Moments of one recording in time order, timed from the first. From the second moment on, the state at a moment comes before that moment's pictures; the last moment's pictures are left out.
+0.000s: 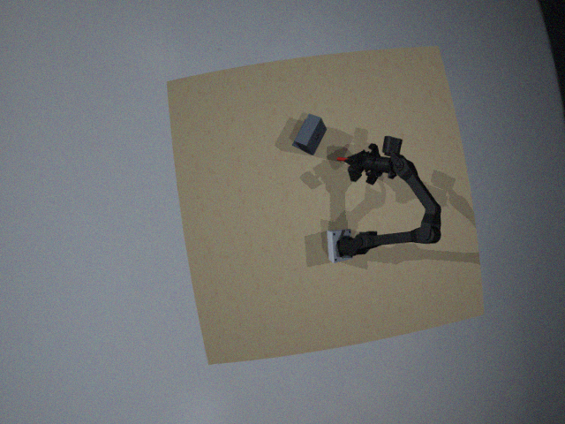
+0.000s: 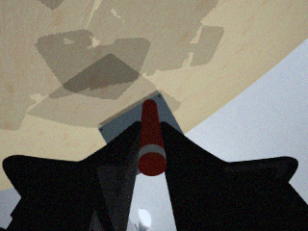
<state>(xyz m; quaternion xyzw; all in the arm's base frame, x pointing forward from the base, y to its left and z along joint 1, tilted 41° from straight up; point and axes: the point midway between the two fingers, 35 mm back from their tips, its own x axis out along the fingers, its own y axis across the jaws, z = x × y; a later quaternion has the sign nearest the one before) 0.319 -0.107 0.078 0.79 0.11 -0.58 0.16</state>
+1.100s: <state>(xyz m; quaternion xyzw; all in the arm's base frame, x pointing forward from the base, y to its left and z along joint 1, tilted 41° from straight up) 0.354 -0.109 0.072 0.86 0.15 -0.48 0.14</state>
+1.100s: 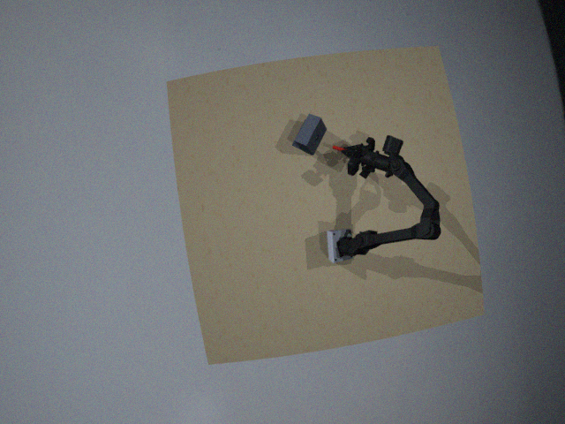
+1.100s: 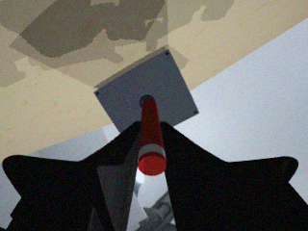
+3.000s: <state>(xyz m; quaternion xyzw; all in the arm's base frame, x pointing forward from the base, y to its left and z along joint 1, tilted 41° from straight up) 0.401 -0.098 0.025 0.88 0.18 -0.41 0.13</state>
